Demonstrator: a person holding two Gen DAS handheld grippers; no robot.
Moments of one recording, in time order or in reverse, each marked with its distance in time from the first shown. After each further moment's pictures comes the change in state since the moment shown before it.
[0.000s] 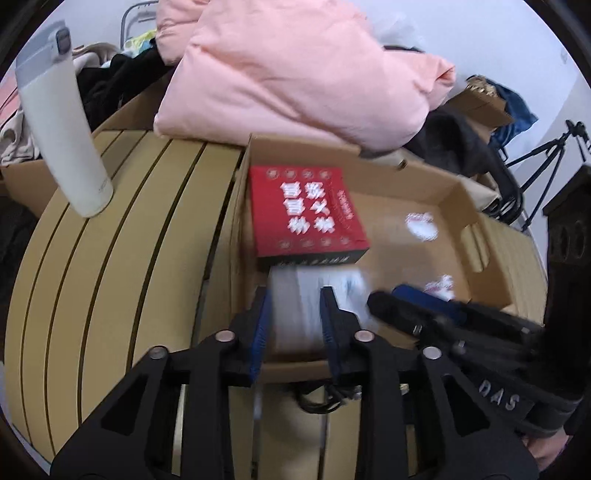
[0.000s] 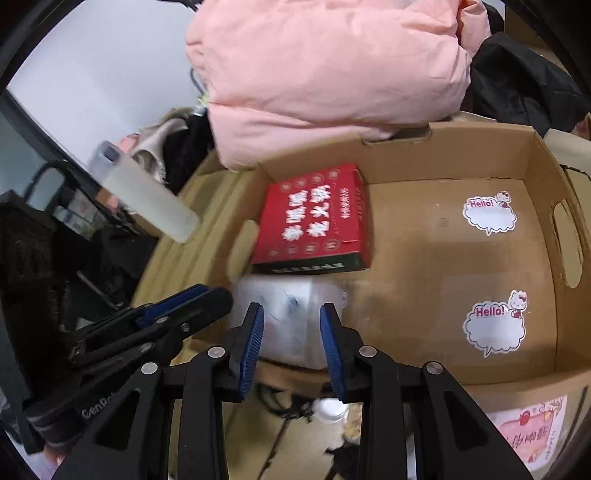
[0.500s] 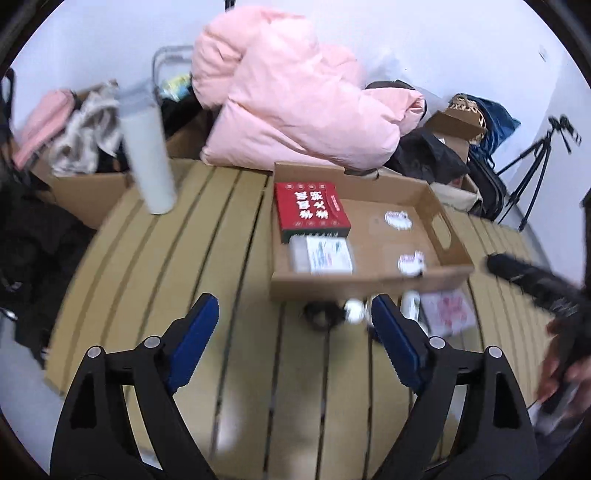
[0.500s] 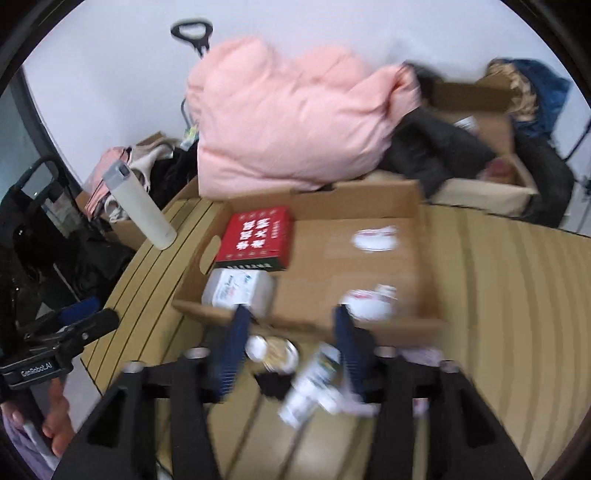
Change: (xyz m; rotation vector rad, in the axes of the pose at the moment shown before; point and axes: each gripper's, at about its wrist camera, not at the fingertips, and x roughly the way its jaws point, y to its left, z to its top) left arm -0.148 -0.017 -0.083 0.047 -0.166 0.102; right arm -0.158 -0.014 -0.059 -0.085 -0.188 -0.182
